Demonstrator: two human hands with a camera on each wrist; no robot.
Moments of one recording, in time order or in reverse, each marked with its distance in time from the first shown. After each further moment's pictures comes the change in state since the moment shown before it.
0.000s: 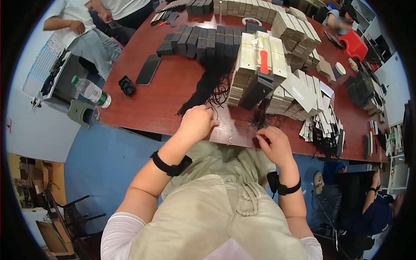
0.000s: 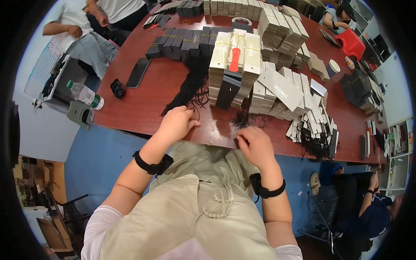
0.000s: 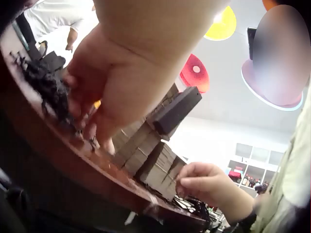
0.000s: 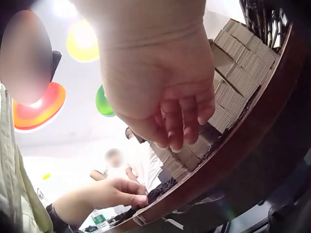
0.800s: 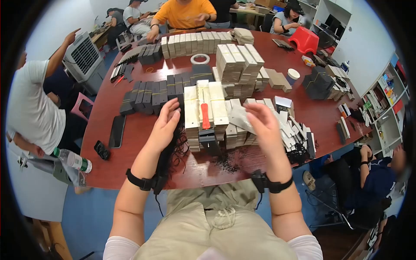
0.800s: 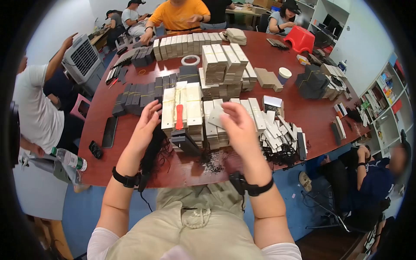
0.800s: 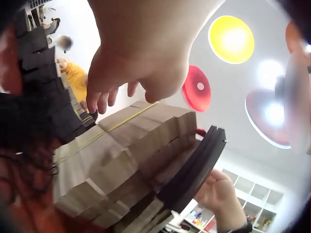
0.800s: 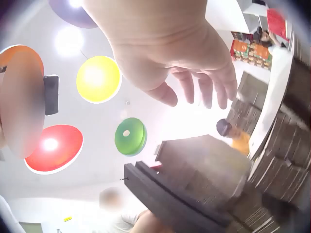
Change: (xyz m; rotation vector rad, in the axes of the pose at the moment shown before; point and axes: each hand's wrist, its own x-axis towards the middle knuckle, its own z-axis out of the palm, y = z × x) left_hand 0.126 0.001 -0.054 -1.144 0.094 -0.008; right_hand 0.088 0.008 -0.091 0.675 0.458 0.242
